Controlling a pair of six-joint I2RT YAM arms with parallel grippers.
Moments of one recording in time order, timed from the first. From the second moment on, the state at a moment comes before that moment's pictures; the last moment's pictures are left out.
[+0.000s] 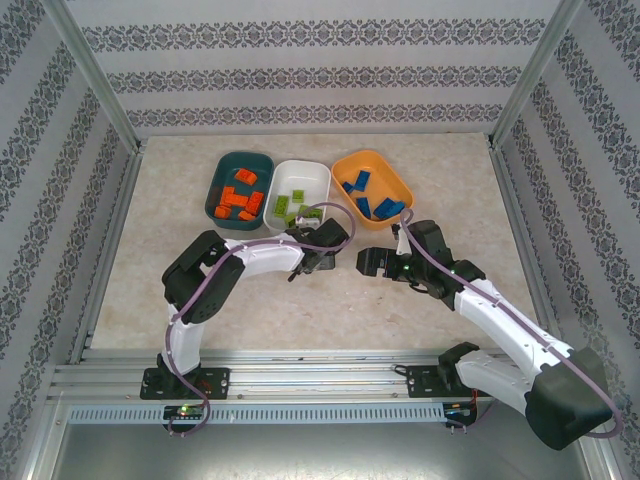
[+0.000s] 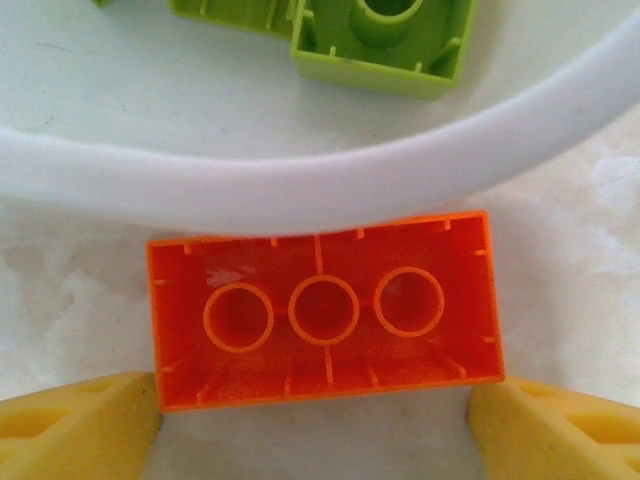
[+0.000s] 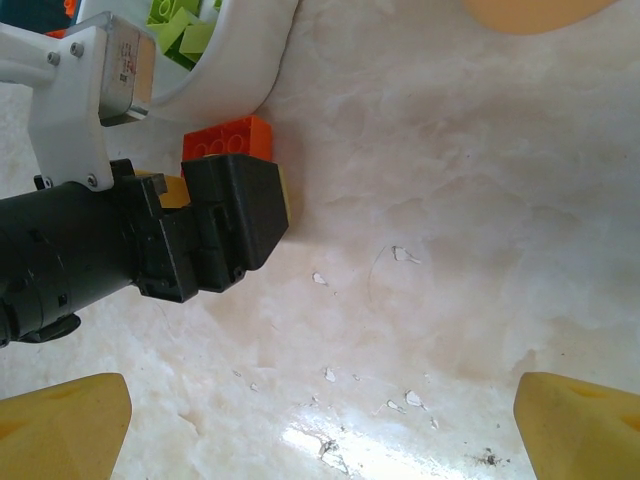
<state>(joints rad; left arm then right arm) -0.79 2.00 1.28 -0.48 -0.38 -0.84 0.42 1.02 0.63 -0.41 -0.28 0.55</state>
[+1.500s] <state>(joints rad) -0.74 1.49 0.83 -0.26 -0.19 -0.75 0.42 0.93 0.61 -0.51 -0.28 0.55</state>
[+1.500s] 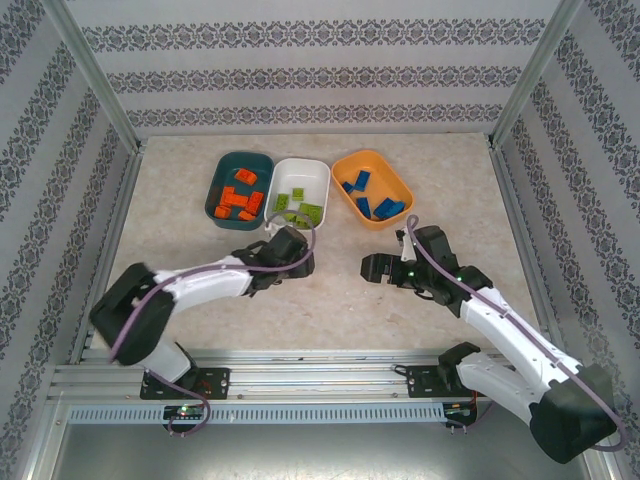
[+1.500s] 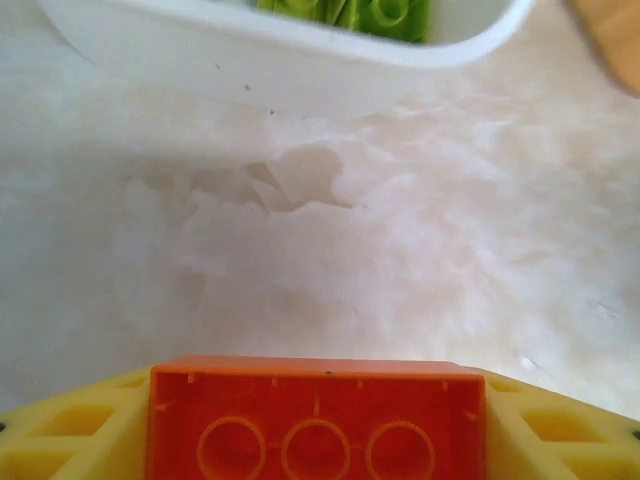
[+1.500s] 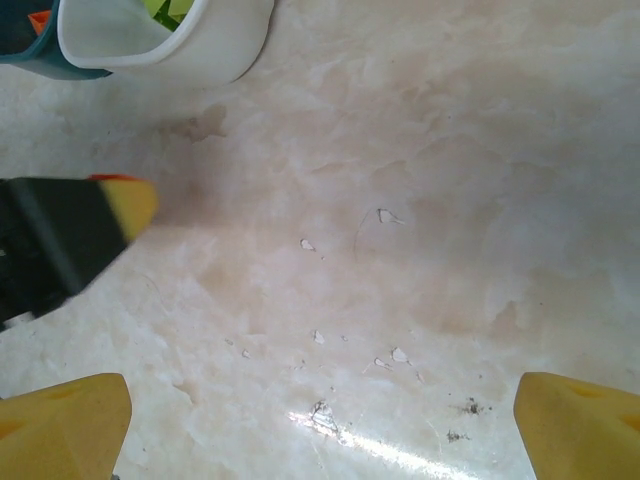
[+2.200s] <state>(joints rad) -0.23 1.28 1.24 -0.73 0.06 -0.52 0.42 0.91 0.63 -0.53 -0.28 0.57</state>
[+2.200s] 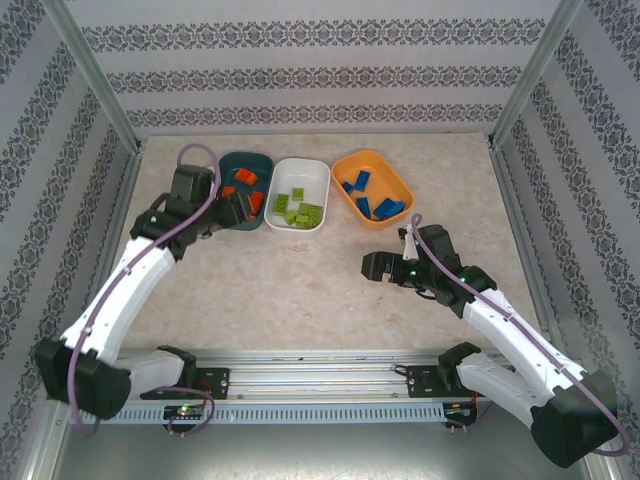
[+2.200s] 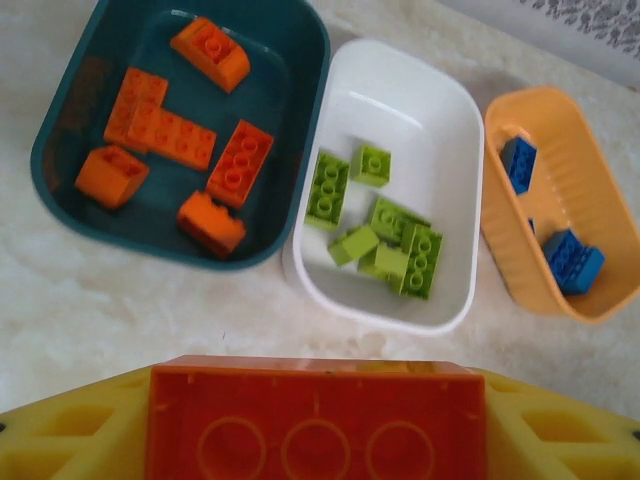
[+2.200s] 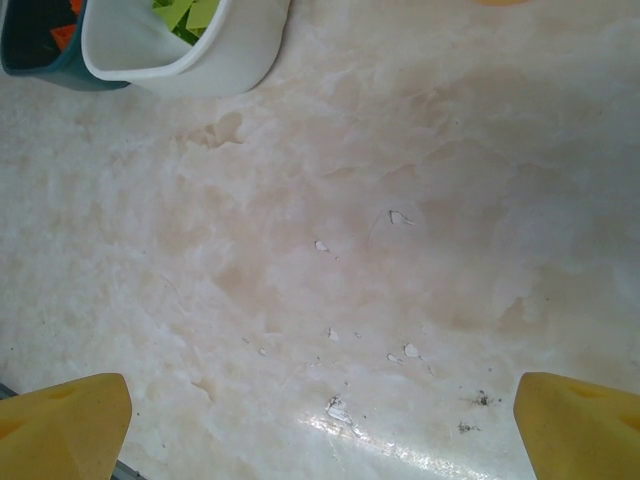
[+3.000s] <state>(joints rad) -0.10 2.28 2.06 -0.88 0.15 -0.41 0.42 0.97 0.61 -0.51 -0.31 0.59</state>
